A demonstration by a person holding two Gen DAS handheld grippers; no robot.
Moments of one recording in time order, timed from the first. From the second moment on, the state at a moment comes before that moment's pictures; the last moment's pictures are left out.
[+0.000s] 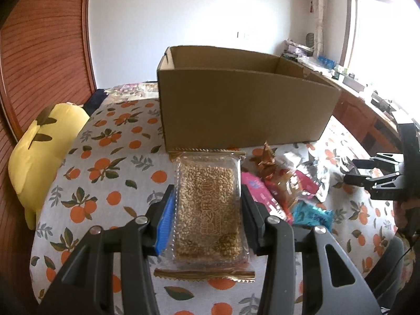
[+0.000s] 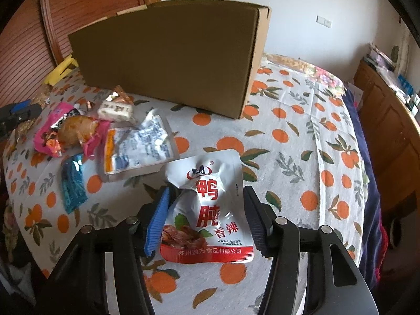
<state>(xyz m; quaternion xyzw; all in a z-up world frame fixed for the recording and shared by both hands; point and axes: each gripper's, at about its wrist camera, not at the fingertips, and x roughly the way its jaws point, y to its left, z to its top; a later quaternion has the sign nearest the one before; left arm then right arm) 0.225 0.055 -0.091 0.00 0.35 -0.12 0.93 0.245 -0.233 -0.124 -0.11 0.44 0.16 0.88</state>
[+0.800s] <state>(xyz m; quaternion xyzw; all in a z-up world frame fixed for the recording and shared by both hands) 0.276 0.009 -0.024 0.01 0.26 -0.20 0.94 0.249 -0.207 -0.031 -0.09 0.33 0.19 0.92</state>
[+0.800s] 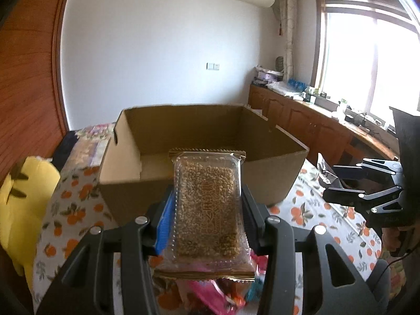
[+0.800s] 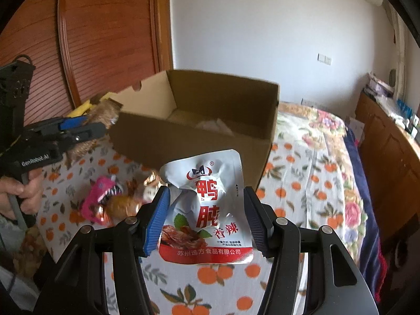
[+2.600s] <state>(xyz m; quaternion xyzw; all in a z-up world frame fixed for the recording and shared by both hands) 0.395 0.010 -0.032 -0.03 0.26 -0.19 0.95 0.397 -0.152 -0.046 -0.11 0.32 0.18 0.92</state>
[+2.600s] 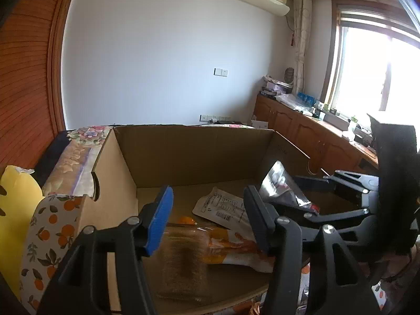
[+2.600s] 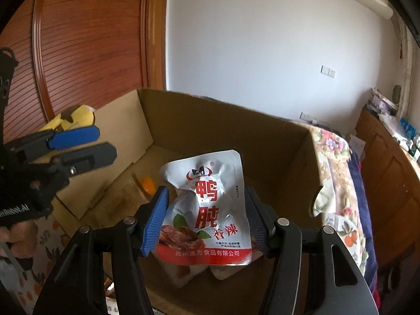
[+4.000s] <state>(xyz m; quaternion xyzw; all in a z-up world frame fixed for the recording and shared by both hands) 0.265 0.003 -0.071 0.06 0.31 -0.21 0.93 0.253 -0.202 -0.067 -0.02 0.35 0.14 0.92</state>
